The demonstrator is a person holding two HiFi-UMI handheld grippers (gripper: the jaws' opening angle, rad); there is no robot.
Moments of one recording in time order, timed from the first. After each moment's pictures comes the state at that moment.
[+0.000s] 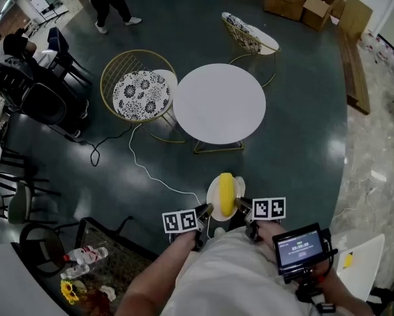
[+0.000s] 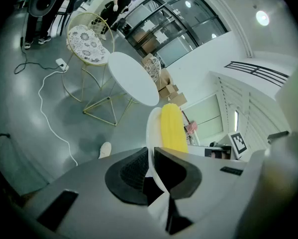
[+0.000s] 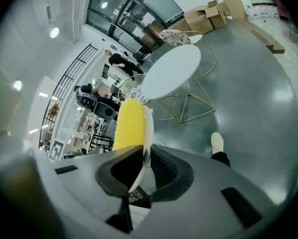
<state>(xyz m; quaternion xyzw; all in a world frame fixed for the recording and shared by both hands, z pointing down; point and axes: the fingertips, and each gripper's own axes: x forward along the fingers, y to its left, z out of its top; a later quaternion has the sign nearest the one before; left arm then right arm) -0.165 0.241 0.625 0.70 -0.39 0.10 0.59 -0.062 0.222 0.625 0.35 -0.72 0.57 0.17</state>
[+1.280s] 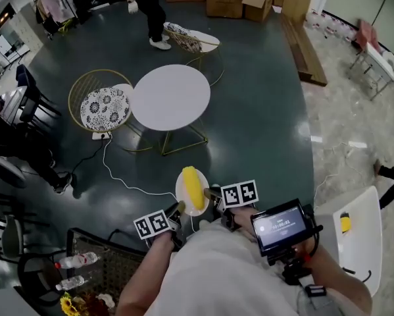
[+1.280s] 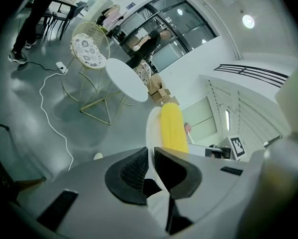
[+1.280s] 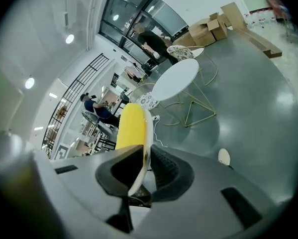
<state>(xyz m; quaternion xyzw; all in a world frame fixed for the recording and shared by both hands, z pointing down) -0.144 0.366 0.576 0.72 -0.38 0.07 0.57 -0.041 0.342 0.568 0.36 -0.75 0.54 0.11</state>
